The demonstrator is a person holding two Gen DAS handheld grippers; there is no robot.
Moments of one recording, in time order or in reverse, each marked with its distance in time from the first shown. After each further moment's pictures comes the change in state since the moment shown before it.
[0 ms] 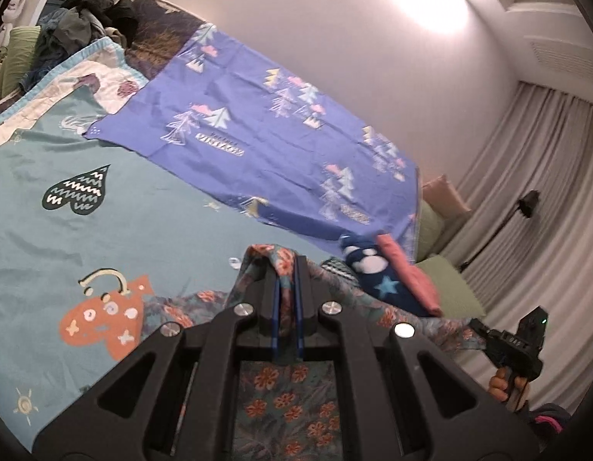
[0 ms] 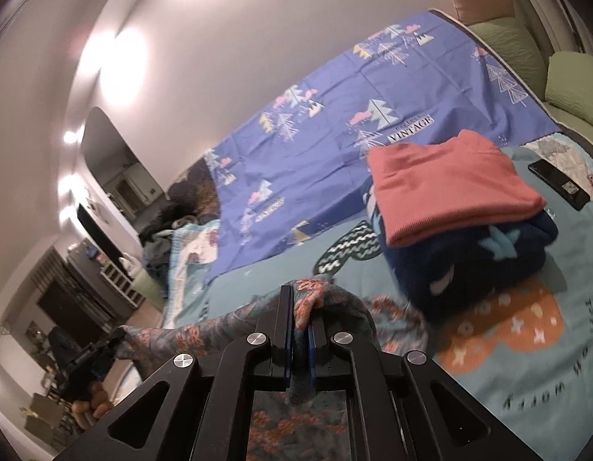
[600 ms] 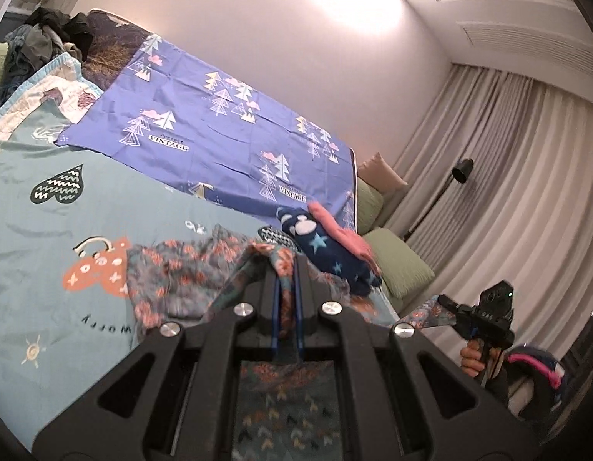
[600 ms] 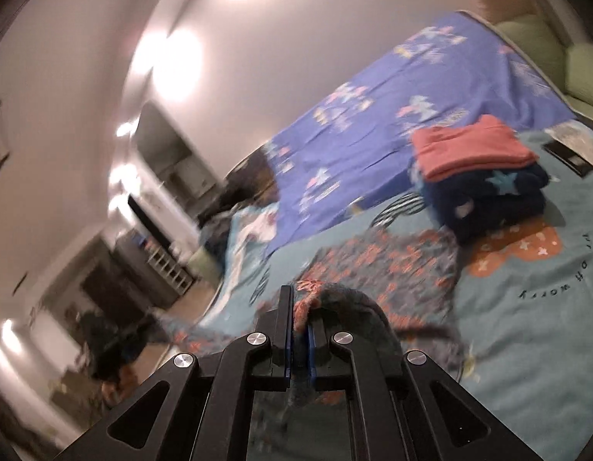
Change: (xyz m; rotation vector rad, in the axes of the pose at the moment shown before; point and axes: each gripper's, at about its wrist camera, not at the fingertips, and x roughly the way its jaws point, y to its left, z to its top) left arm -0.127 -0.021 -0.055 0.088 0.002 -0.226; right arm -0.120 0.025 -0.086 0.009 -0.040 0.183
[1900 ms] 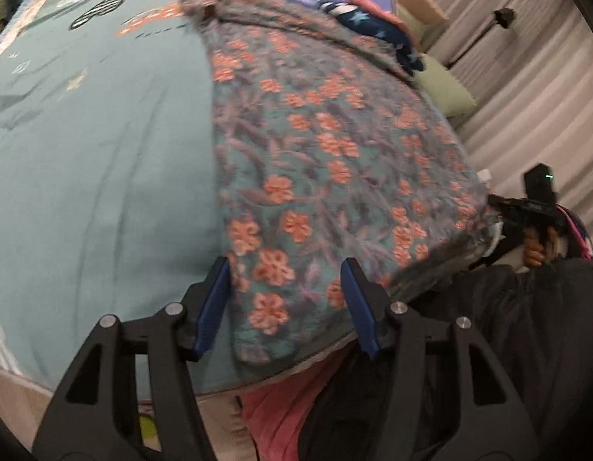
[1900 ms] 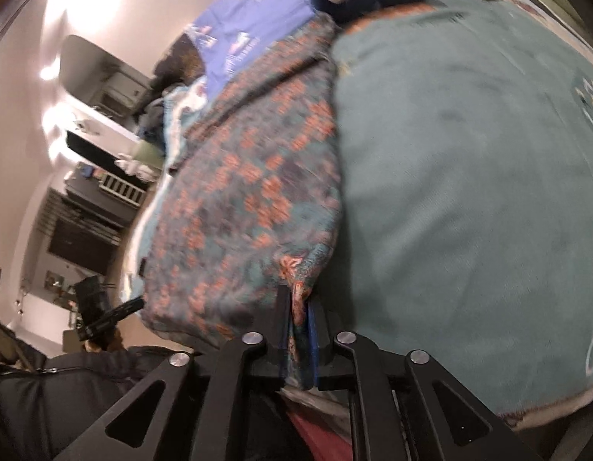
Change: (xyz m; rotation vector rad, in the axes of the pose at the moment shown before) left arm -0.085 0.021 -0.207 0.055 0.647 0.158; right arm -0.093 -0.058 -0.184 0.141 0.528 -0.198
